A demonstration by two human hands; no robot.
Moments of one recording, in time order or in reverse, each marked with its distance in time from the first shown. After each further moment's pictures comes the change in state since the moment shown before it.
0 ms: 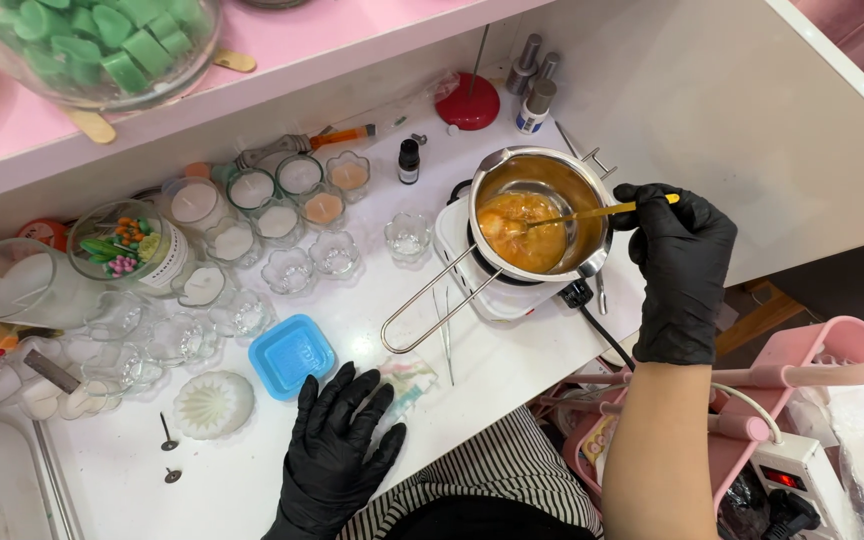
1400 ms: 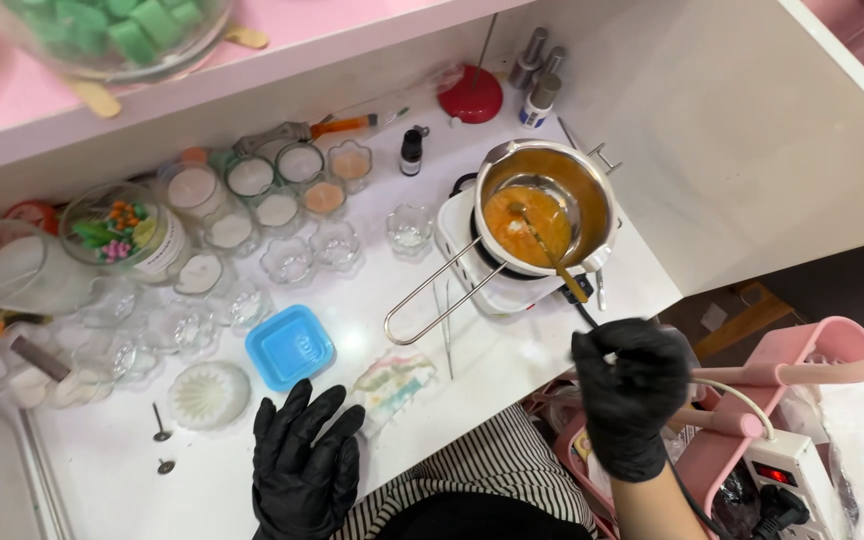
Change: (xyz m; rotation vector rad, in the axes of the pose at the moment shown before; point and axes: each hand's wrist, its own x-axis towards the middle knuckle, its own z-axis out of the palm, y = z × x) left_hand -0.030 -0.007 -0.017 0.012 0.148 -0.078; right_hand -0.132 0.007 0.004 -0.205 -0.105 -0.388
